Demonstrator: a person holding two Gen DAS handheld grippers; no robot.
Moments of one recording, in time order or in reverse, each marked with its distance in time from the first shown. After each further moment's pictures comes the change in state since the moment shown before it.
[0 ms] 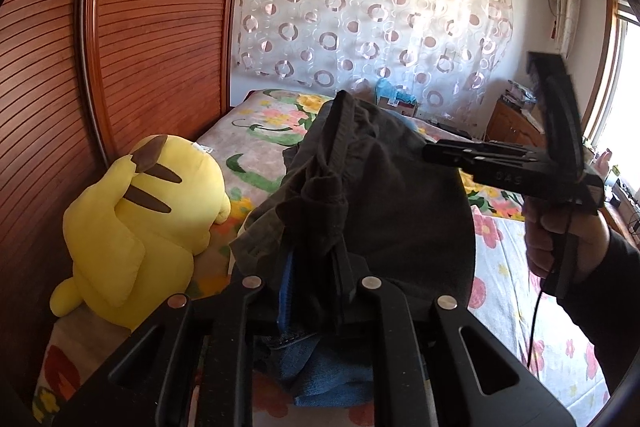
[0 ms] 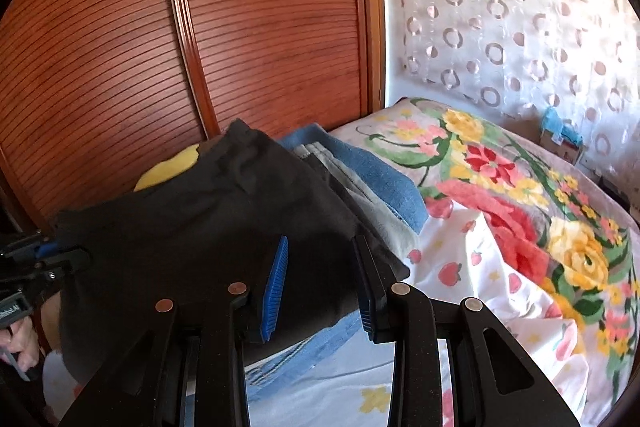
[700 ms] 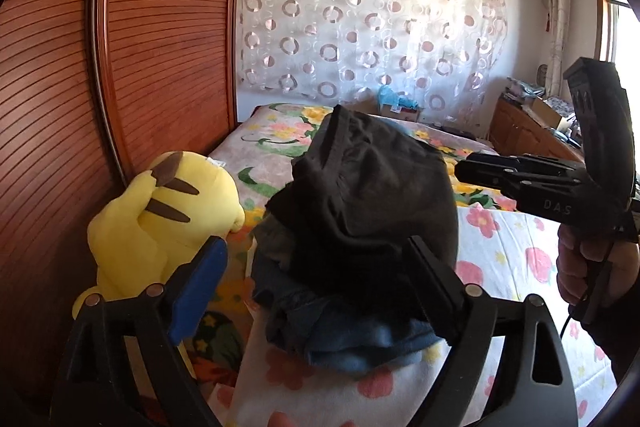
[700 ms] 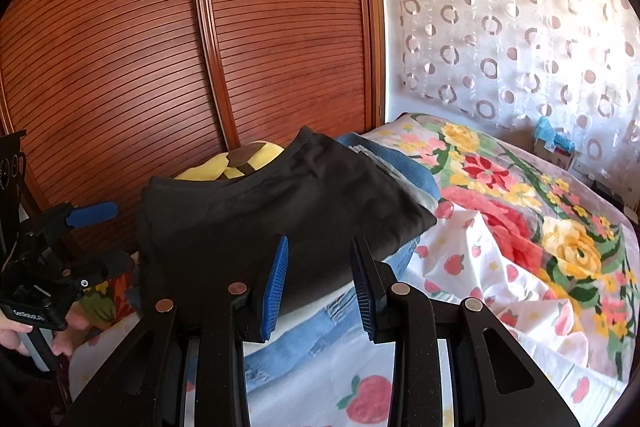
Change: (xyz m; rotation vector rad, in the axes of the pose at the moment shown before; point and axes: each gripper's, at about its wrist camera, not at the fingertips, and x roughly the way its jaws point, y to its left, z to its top) left arm -0.036 -0.001 -0.010 0.046 -0.042 0.025; right arm -0.071 0.053 -0.046 0.012 -0.061 -0.012
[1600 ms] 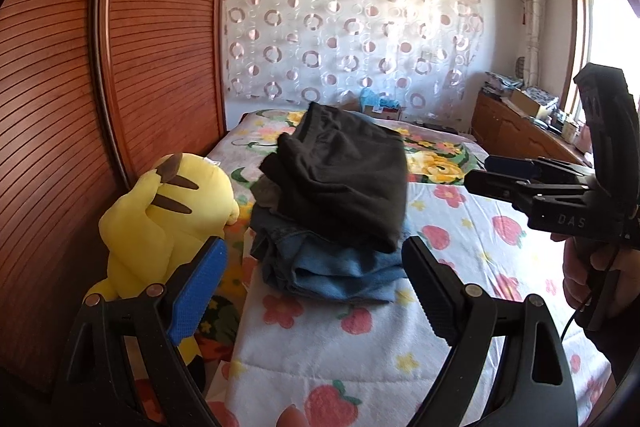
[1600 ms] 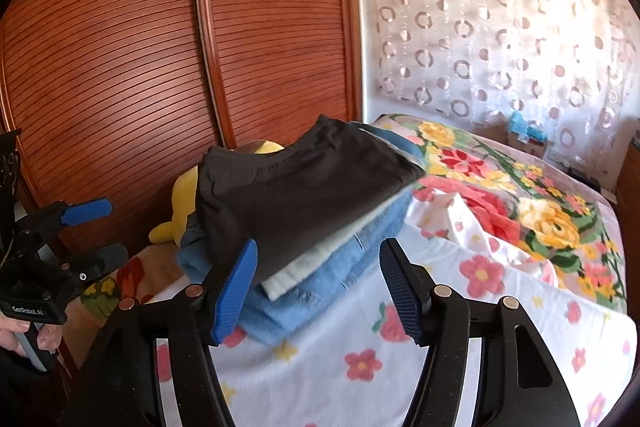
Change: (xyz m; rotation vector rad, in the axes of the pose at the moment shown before) left arm -0.065 -0.014 -0.032 0.070 -0.028 -0.038; right arm -0.077 0.054 -0.041 0.043 -0.027 -0.096
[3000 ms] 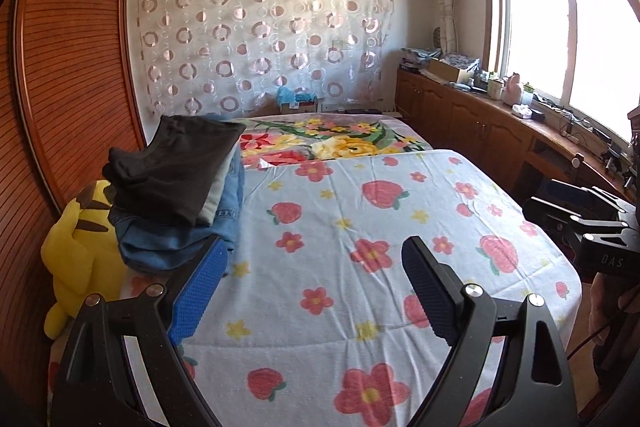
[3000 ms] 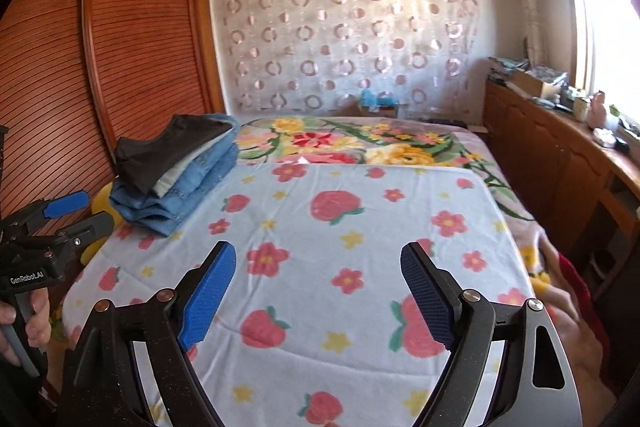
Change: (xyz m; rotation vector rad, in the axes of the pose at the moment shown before) left arm -0.049 -0.152 -0.032 0.183 -0.010 -0.198; right arm -0.167 0.067 -0.101 0.269 -0.070 -0.431
